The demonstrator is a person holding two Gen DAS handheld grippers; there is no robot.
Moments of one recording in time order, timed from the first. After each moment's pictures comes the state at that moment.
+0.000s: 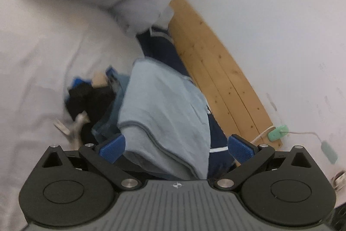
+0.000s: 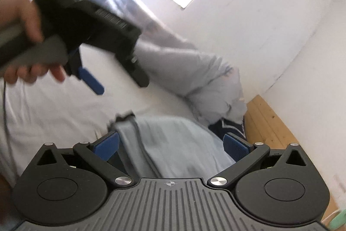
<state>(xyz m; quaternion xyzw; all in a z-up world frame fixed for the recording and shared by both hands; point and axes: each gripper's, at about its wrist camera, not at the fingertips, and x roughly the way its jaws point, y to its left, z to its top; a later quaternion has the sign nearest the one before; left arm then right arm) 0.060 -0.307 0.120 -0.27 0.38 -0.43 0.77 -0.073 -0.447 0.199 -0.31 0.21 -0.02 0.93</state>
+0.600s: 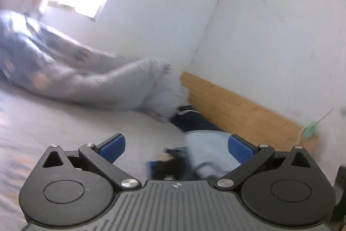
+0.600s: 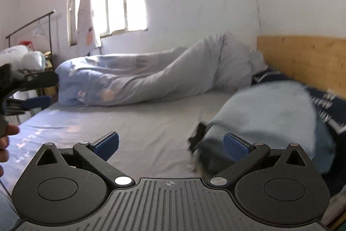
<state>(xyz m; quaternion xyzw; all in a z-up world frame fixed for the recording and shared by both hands) -0.047 -0.150 0.157 -0.13 0.14 -0.34 0.92 -0.109 -0.421 0.177 0.07 0.18 -0.03 0.98</state>
